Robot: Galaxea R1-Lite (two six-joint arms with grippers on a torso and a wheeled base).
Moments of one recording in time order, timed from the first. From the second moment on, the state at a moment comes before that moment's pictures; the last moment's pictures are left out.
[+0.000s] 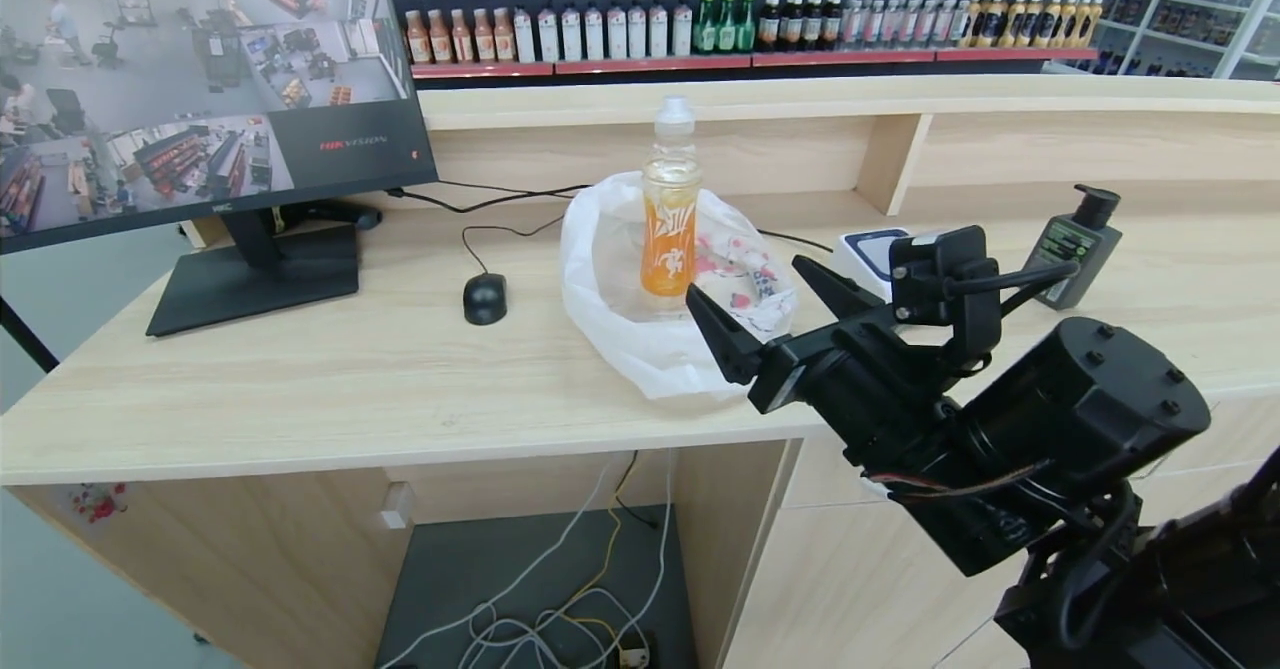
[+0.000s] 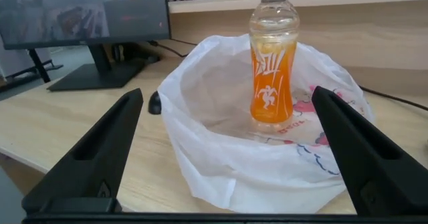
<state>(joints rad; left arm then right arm) 0.00 0.00 0.00 0.00 0.01 -0.01 0.74 1.87 -0.65 -1.57 -0.20 -0.05</state>
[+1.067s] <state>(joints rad) 0.00 0.00 0.00 0.00 0.01 -0.02 0.74 1.85 -0.64 -1.57 -0.20 -0.05</state>
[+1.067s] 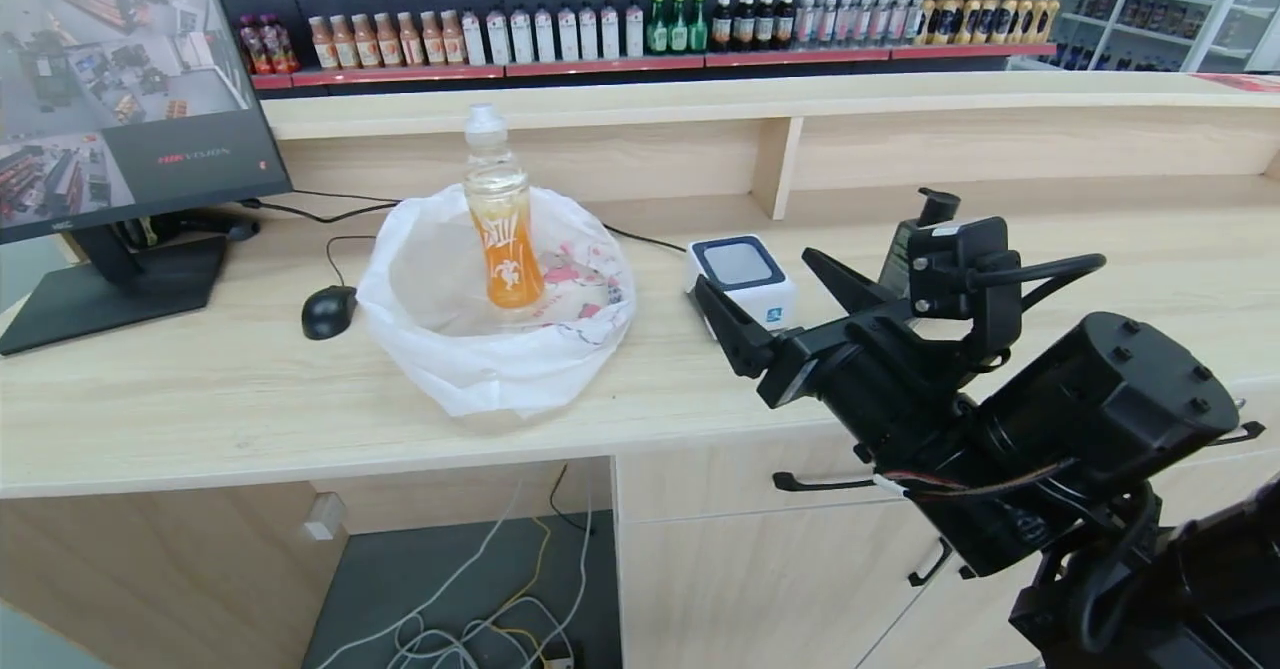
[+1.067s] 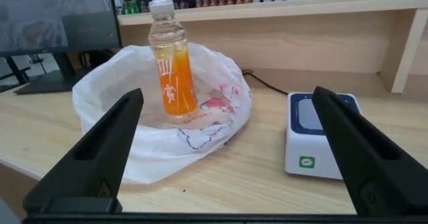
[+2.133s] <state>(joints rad) 0.00 0.00 0.00 0.00 0.01 -0.02 0.67 1.80 -0.57 -1.57 -0.22 -0.05</state>
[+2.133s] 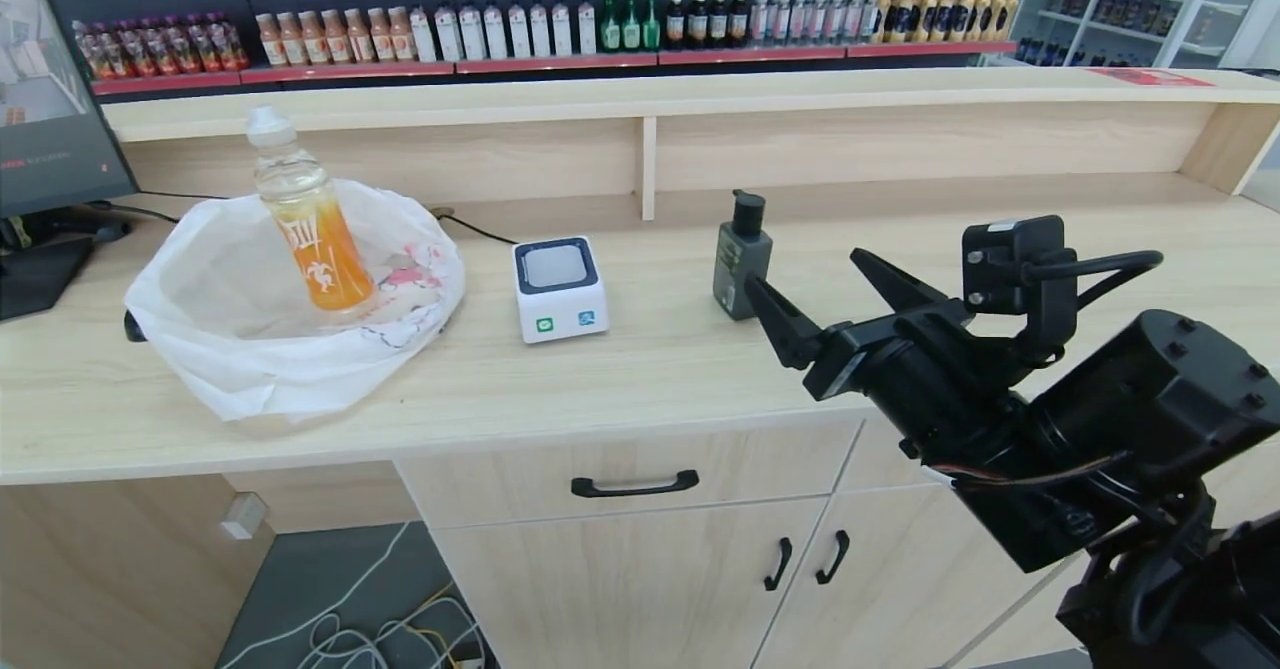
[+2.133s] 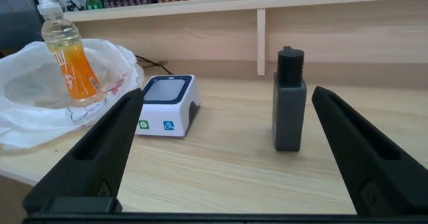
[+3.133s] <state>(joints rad) 0.00 0.00 0.00 0.00 0.01 -0.01 0.70 1.83 -0.70 -1.41 -0.22 -0.04</state>
